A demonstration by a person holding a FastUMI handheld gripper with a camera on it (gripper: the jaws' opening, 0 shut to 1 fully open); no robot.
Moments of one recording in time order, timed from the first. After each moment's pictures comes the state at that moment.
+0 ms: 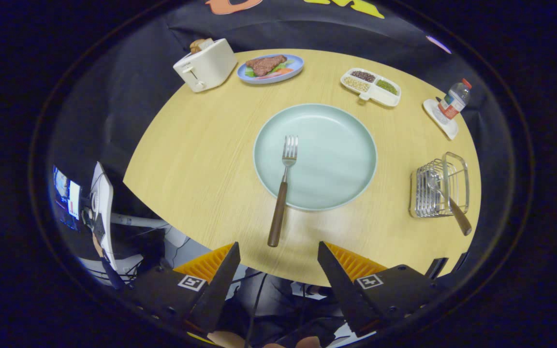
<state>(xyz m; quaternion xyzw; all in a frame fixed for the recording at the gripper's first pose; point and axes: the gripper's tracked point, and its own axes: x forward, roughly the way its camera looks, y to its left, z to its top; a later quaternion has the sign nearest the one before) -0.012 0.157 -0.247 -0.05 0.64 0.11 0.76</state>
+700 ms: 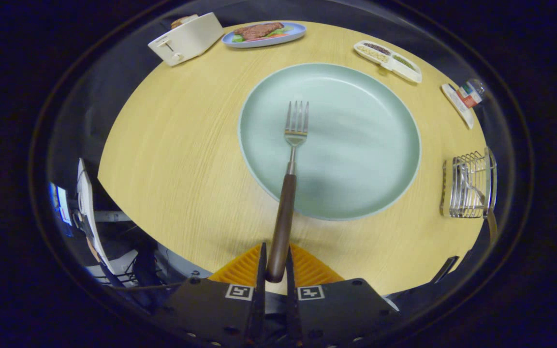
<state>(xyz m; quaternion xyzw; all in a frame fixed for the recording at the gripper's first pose) 0.003 0.171 -0.314 -0.06 0.69 0.07 0.72</state>
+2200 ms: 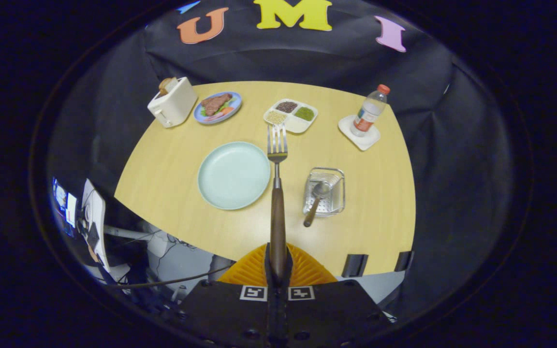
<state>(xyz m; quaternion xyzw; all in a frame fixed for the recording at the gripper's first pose) -0.018 -0.034 -0.093 -0.05 0.59 0.02 0.81</state>
